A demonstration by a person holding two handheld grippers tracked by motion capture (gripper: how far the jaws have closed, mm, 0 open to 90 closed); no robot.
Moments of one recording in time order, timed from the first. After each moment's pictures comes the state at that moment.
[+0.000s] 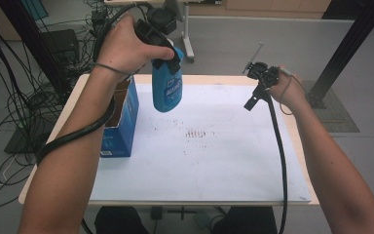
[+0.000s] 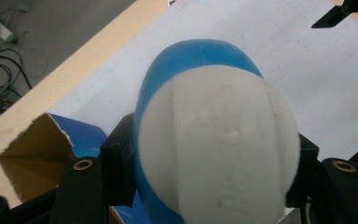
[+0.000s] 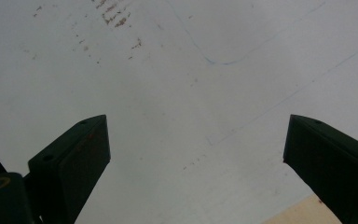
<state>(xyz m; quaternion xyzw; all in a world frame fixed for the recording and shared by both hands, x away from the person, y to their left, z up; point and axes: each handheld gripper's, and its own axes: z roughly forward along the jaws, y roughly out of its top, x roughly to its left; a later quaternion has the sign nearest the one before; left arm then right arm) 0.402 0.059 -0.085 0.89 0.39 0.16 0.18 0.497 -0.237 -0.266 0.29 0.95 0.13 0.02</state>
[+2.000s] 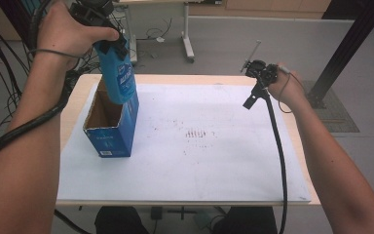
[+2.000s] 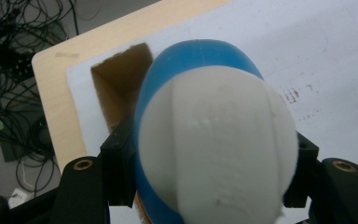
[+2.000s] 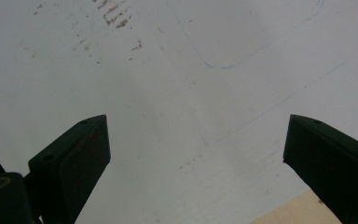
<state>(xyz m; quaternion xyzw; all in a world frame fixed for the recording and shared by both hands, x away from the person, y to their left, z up) 0.413 0.171 -0.072 0.81 0.54 0.17 0.16 0.496 -0.230 -0.259 0.28 0.95 0.12 0.03</state>
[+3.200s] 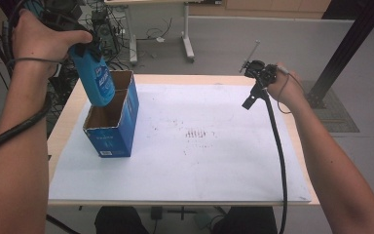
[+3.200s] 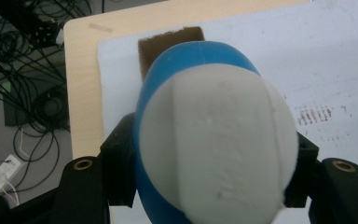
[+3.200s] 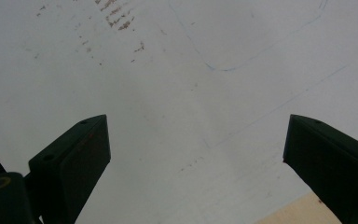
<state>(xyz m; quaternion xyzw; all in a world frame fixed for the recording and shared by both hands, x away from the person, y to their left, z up) 0.414 0.222 -0.087 0.75 0.62 0.17 0.16 0.494 -0.228 -0.258 0.28 0.95 0.12 0.03</state>
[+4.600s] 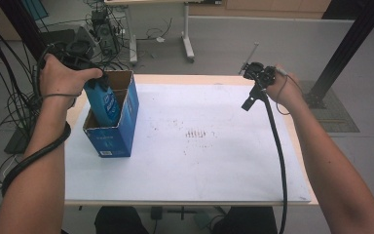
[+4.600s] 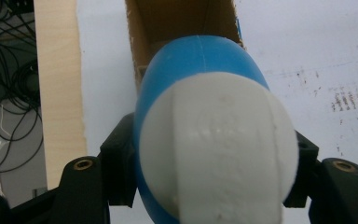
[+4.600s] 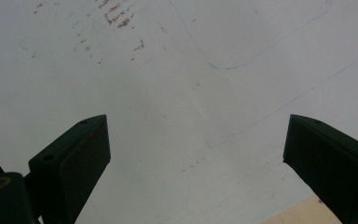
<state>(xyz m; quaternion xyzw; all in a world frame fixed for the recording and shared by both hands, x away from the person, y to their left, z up) 0.425 0.235 -0.180 0.75 0.64 0.14 0.13 0.496 -0.226 -0.265 0.28 0.95 0.12 0.03</state>
